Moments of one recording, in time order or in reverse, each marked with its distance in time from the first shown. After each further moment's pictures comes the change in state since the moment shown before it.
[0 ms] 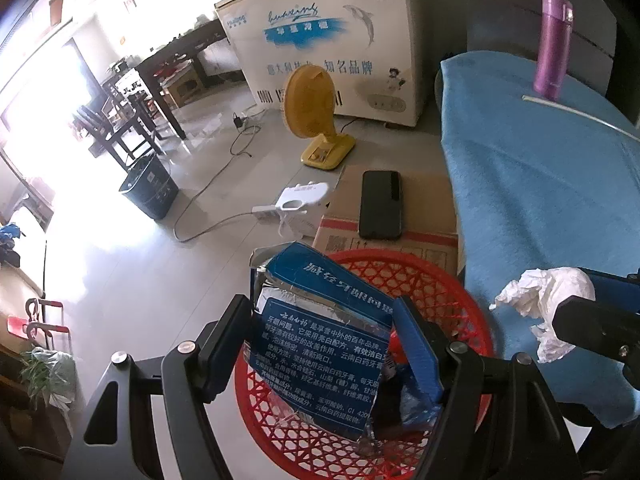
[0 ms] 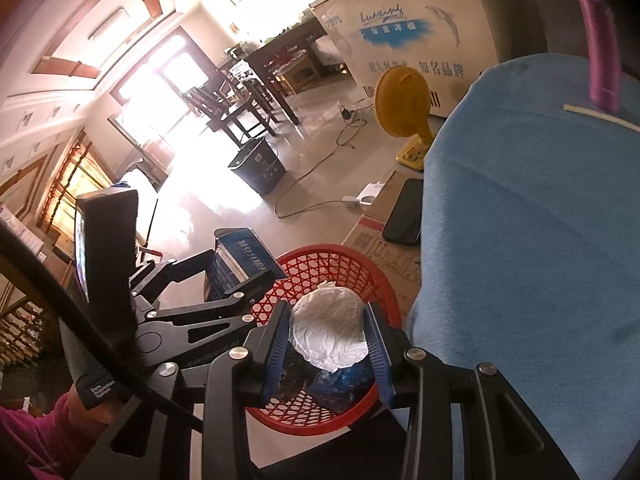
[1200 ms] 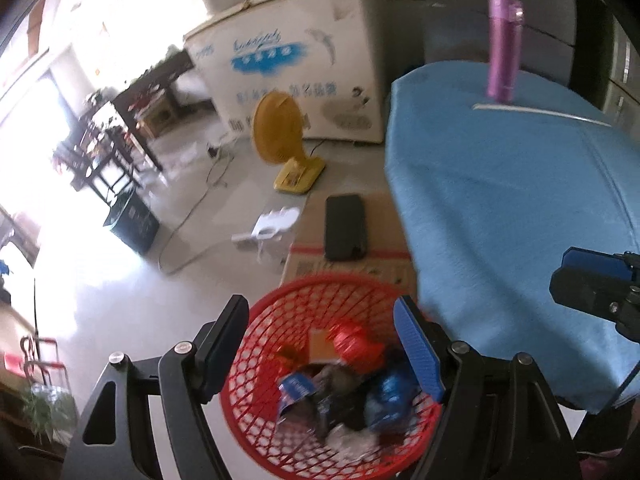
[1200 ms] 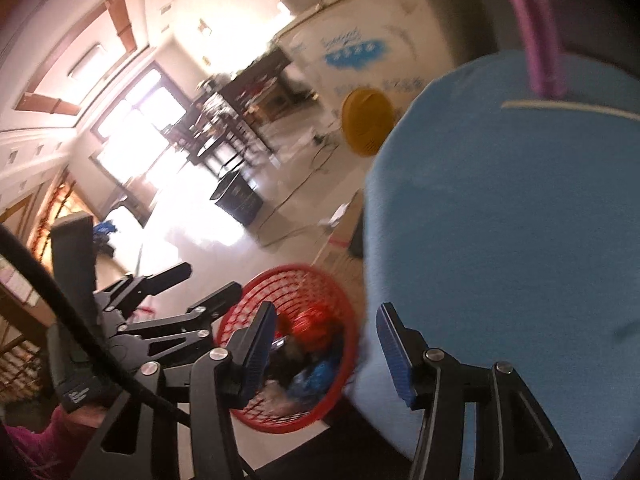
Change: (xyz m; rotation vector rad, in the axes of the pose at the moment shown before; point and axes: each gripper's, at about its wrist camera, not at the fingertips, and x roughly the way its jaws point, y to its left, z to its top) left arm -0.040 -0.029 0.009 0.111 -0.103 -0.084; right arm -0.045 -0.033 -0.011 0.101 -0.131 -0.087
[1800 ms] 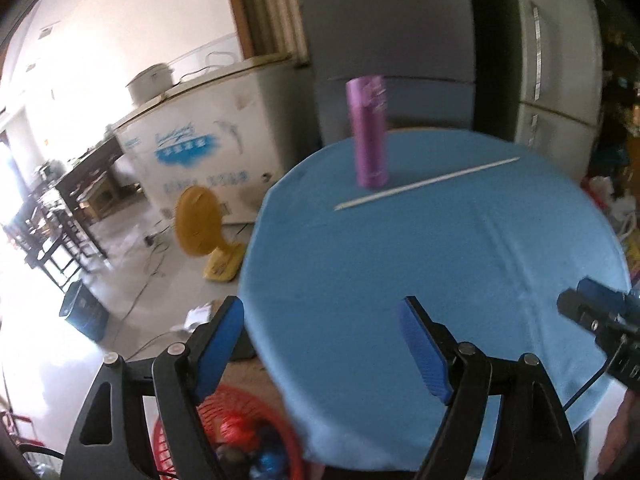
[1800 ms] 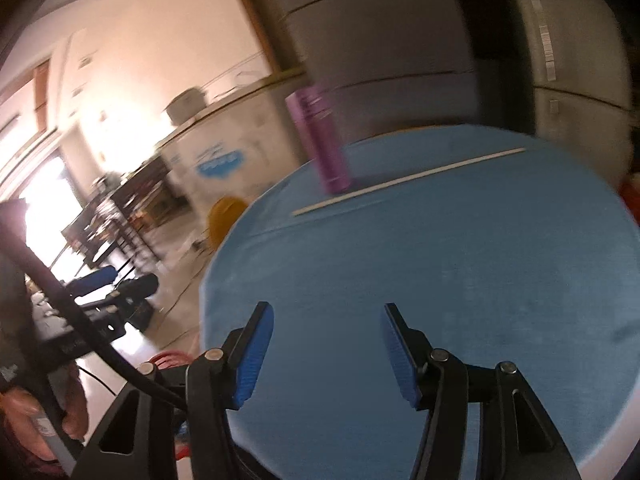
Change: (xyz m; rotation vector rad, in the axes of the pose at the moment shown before) left arm -0.092 -0.128 0.071 0.140 -0.239 -0.210; right arm -0.196 -0.083 -0.023 0.186 -0.362 -0.441
